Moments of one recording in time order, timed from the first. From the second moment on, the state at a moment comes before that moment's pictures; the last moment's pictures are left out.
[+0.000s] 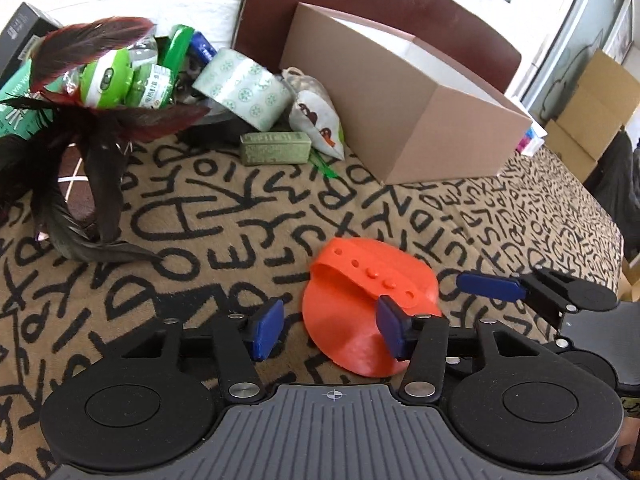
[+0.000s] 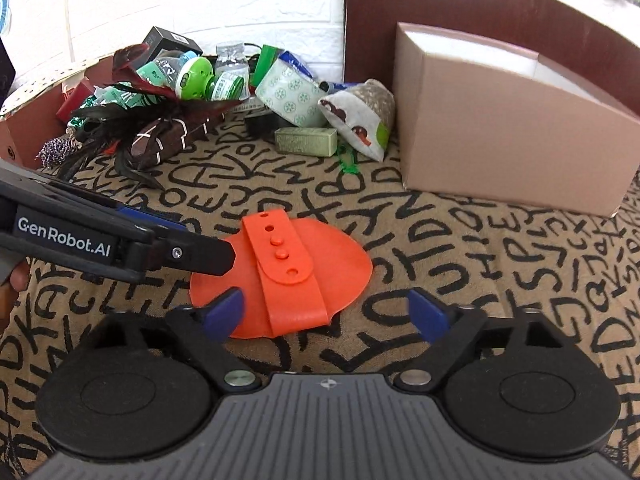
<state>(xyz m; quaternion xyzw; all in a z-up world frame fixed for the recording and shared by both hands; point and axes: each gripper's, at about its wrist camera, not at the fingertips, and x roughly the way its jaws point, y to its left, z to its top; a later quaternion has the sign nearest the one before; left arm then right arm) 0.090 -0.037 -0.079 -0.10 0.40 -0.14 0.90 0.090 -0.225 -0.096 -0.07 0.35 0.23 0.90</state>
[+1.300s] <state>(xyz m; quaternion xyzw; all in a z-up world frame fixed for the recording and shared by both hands) 0.124 -0.053 -0.084 -0.08 0.42 -0.18 0.89 0.088 -0.234 -0.096 -0.04 0.38 0.27 0.88</state>
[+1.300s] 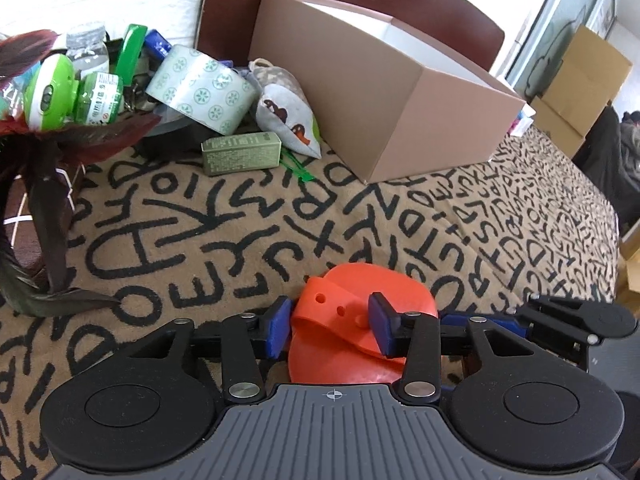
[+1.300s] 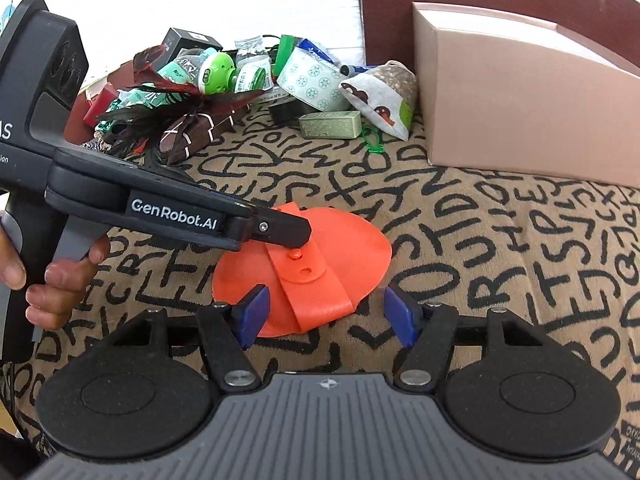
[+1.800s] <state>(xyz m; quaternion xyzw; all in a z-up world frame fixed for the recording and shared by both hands) 0.122 -0.060 -0.083 -0.04 0.42 -0.17 0.89 0.088 -0.231 -0.099 -0.02 0.38 0.27 0.89</state>
